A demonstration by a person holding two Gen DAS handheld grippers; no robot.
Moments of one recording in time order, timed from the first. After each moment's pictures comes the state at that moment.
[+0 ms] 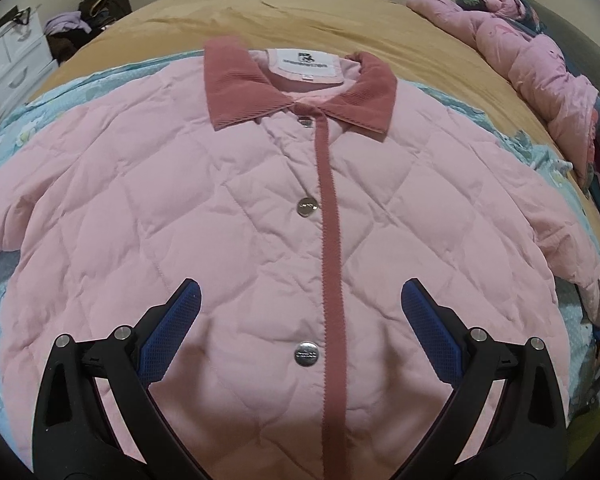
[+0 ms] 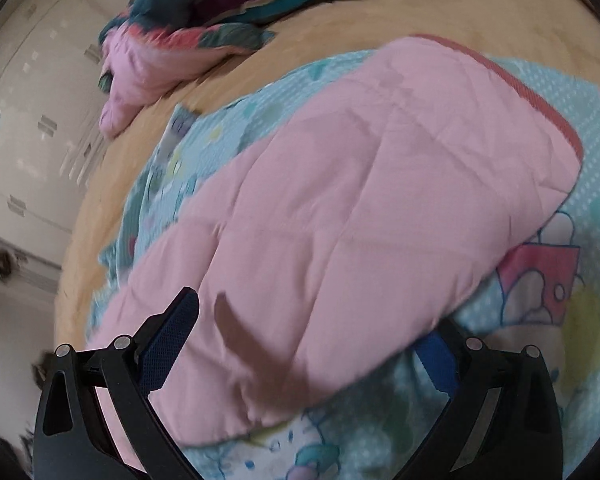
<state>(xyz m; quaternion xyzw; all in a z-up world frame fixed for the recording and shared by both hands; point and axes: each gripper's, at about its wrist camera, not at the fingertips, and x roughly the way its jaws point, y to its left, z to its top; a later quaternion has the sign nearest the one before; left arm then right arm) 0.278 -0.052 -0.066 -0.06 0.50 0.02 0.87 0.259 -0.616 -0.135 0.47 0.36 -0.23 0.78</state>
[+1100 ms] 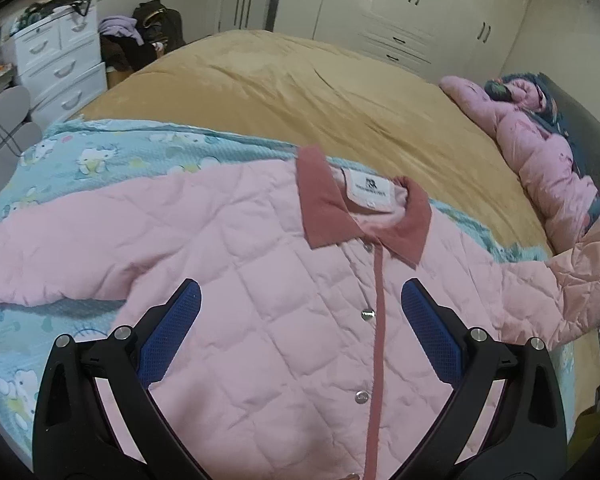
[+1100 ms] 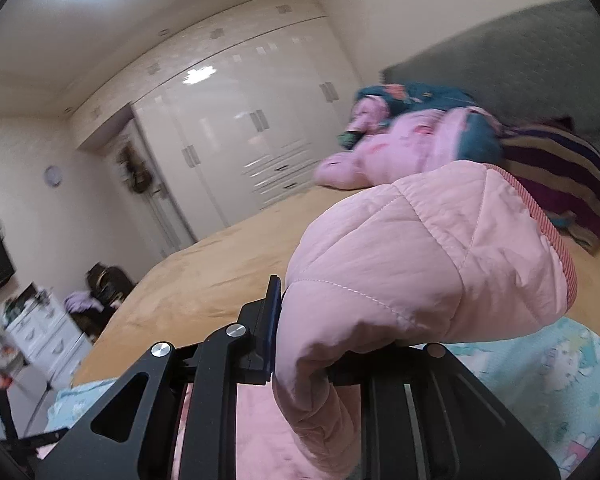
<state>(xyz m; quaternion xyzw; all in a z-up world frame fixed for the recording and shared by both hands) 0.265 0.044 0.047 -0.14 0.41 0.07 0.90 0.317 -0.465 0.107 0.20 0.17 0.05 0.96</state>
